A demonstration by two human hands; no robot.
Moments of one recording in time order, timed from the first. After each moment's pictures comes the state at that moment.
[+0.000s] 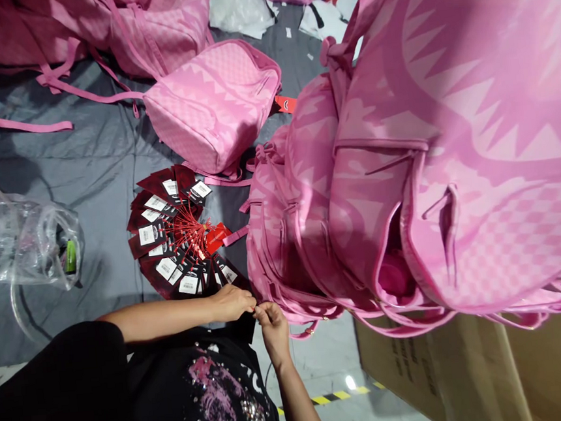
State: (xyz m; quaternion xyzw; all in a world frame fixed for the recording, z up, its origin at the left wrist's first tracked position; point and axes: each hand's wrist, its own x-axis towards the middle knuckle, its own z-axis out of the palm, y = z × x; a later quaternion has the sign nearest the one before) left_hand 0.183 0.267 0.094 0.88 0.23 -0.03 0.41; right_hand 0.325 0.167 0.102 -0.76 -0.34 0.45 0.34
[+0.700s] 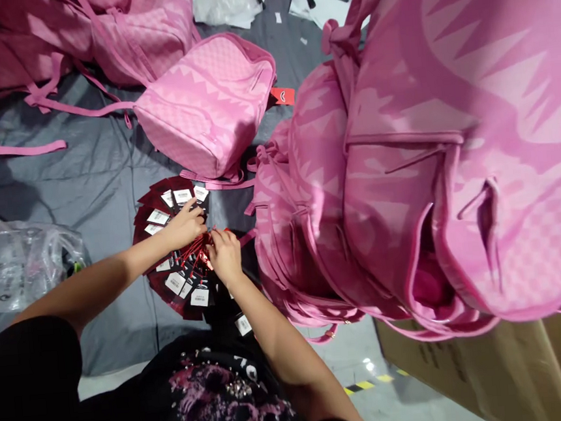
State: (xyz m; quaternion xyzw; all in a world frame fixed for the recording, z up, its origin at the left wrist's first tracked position) left_hand 0.067 0.473 0.114 0.98 0.21 0.02 0.00; right_hand 0.211 0.368 0.095 -0.68 -0.67 0.25 0.17
